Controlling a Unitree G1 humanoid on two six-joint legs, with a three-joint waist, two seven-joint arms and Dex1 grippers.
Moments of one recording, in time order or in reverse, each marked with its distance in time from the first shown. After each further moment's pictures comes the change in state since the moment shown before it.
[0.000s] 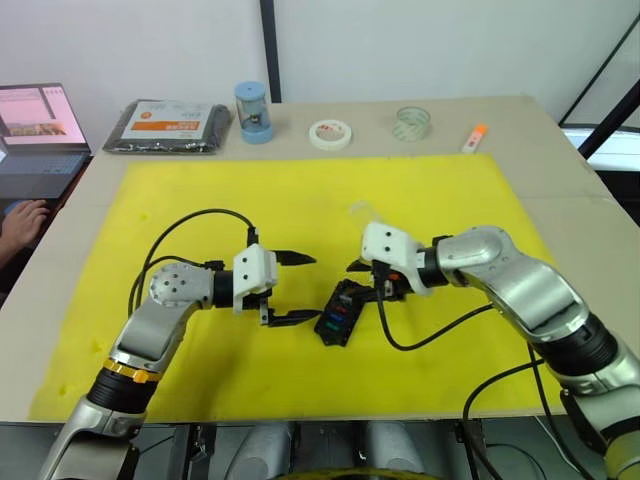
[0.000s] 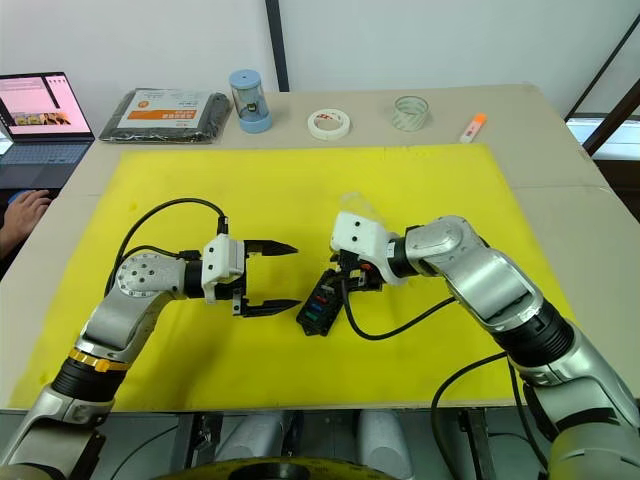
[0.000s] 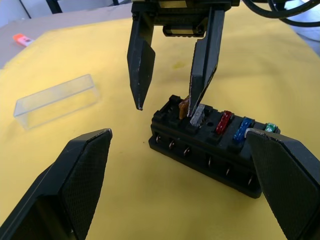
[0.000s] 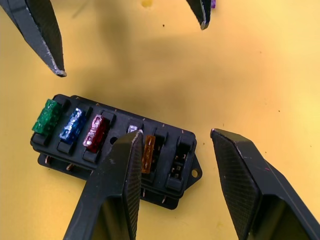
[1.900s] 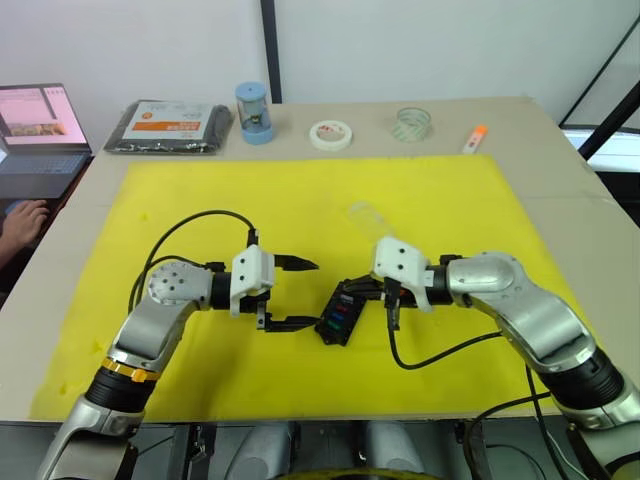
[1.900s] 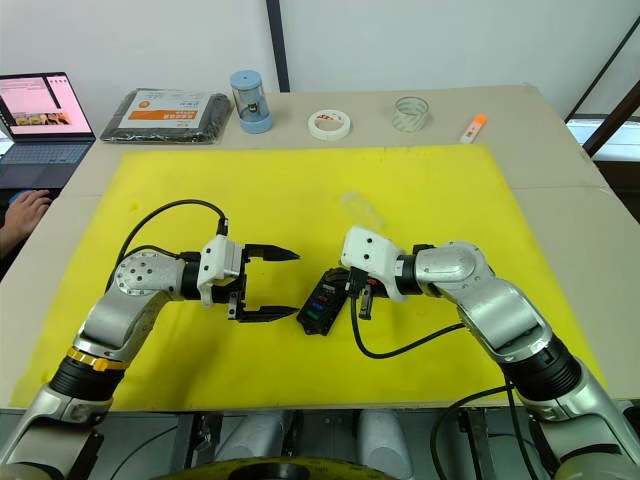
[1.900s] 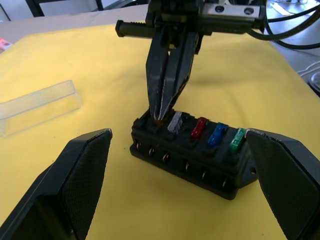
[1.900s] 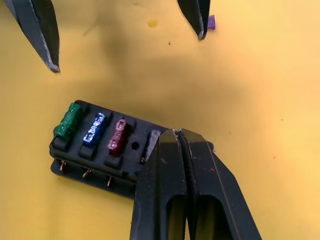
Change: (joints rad) left arm -0.012 0.009 0.000 -0.002 -0.035 0.021 -0.048; right arm 0.192 0.017 -0.073 -0.050 -0.023 -0.165 -0.065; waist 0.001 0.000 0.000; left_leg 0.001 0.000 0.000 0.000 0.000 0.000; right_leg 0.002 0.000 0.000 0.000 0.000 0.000
